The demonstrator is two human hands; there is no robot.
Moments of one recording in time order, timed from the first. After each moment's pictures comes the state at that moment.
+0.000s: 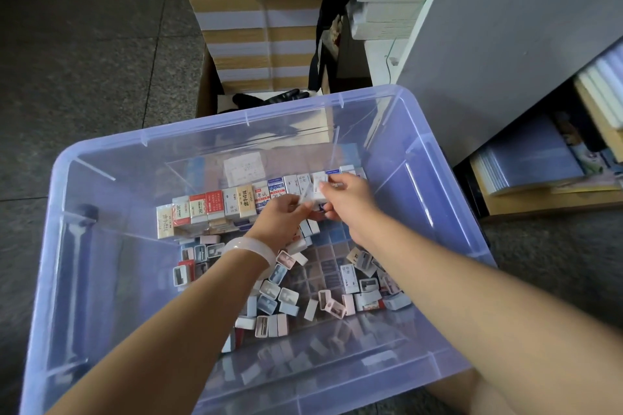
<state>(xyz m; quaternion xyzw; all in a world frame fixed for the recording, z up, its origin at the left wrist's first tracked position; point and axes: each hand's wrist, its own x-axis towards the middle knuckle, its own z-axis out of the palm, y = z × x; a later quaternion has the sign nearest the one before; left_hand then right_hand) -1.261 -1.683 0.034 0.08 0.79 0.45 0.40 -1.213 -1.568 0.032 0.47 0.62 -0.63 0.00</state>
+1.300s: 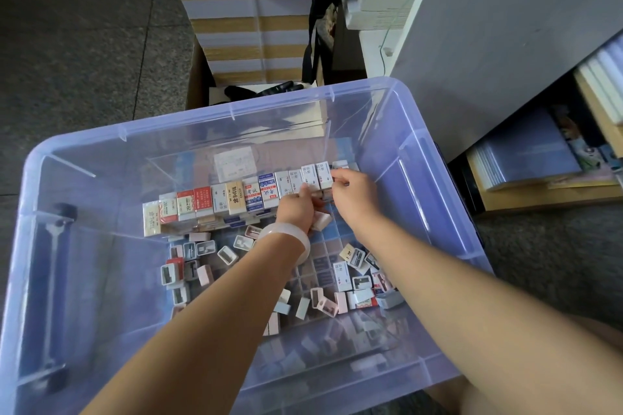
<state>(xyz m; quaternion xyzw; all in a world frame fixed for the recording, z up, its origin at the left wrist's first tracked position) -1.252 -1.633 0.016 -0.12 0.78 0.44 0.43 -1.204 -1.558 0.028 0.45 0.76 -0.48 -0.03</state>
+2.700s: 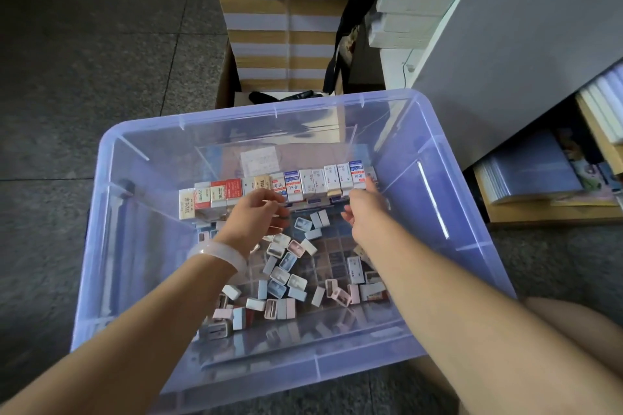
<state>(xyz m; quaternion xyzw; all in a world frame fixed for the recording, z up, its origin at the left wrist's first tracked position) -1.266 -1.740 0.068 -0.04 0.76 0.53 0.39 -1.208 -1.585 0.031 0.60 0.49 -0.62 -0.06</state>
